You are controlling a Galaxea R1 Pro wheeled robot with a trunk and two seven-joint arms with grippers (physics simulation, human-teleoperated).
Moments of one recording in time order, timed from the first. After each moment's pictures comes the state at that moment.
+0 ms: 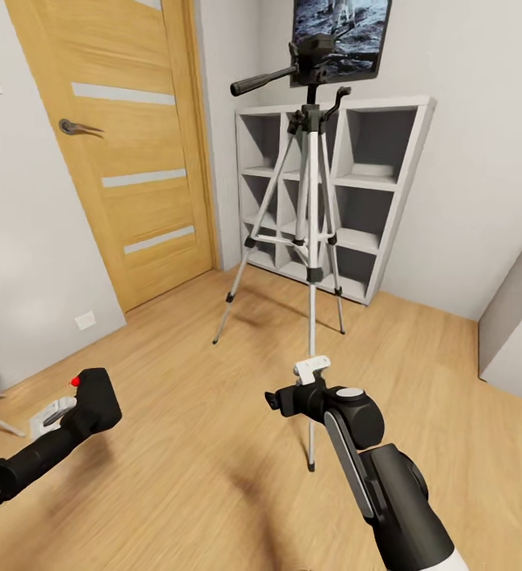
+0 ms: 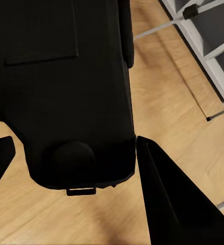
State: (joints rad) left arm -0.13 0.58 -0.05 -1.46 1.26 0.36 0.08; right arm -0.47 0.13 0.29 -1.61 0.00 1.04 0.09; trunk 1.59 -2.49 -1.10
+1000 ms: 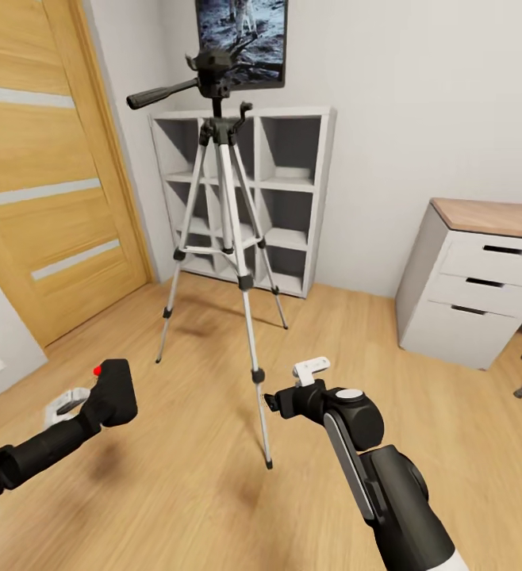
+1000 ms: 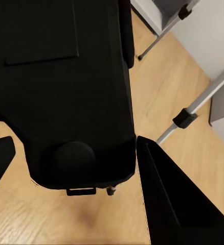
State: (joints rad) left arm -0.14 0.58 -0.04 -1.59 1.26 0.52 0.09; right arm -0.46 0.12 0.29 -1.61 0.00 1.04 0.10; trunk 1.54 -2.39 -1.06
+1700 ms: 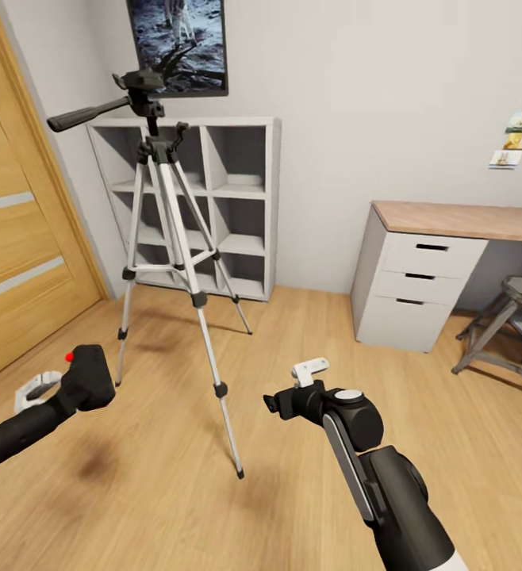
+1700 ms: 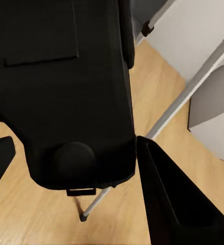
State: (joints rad) left arm -0.17 0.58 0.12 -1.58 1.25 0.60 0.09; right arm -0.46 0.12 0.30 -1.61 0.00 1.04 0.10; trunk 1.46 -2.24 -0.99
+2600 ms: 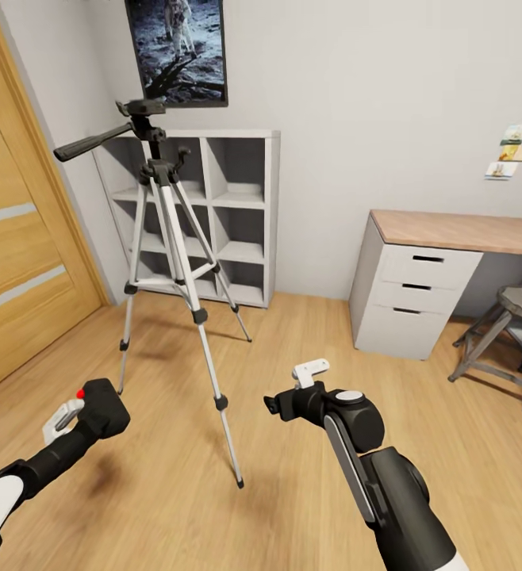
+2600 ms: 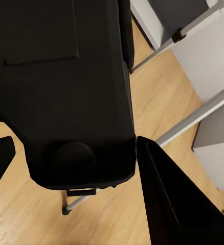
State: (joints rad) left arm -0.19 0.34 0.15 -1.37 1.13 0.50 0.08; right arm -0.46 0.12 0.30 -1.61 0.00 1.04 0.11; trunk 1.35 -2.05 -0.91
